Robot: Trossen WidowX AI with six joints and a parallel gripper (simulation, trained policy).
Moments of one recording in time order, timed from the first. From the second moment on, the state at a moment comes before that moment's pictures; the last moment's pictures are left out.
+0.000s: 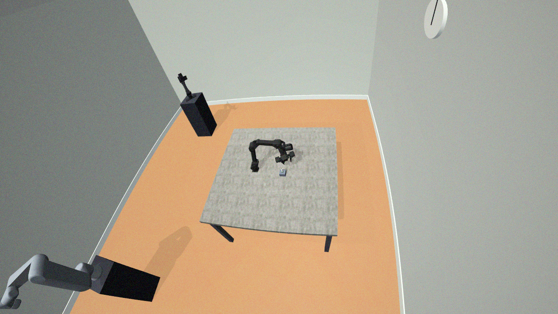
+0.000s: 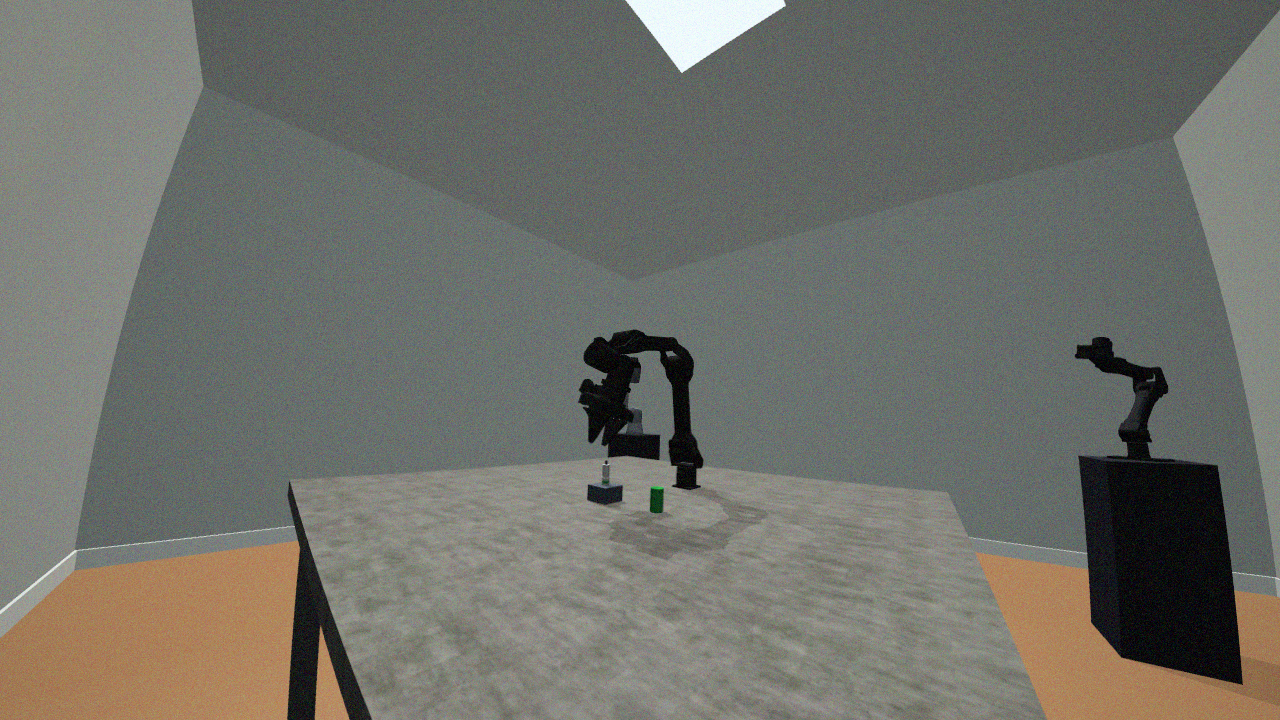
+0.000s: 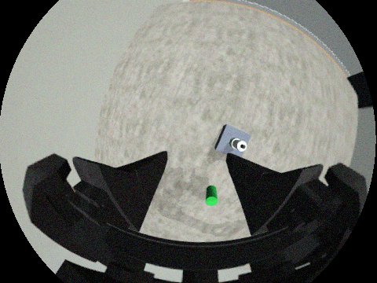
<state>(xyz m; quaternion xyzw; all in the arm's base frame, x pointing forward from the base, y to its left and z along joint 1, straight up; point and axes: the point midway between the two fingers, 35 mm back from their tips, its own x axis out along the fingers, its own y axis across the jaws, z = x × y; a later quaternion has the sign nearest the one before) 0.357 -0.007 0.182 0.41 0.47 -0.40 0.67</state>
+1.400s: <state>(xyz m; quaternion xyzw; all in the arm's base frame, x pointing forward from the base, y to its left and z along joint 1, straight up) 0.322 0.088 0.133 0.38 0.61 -0.39 0.58</state>
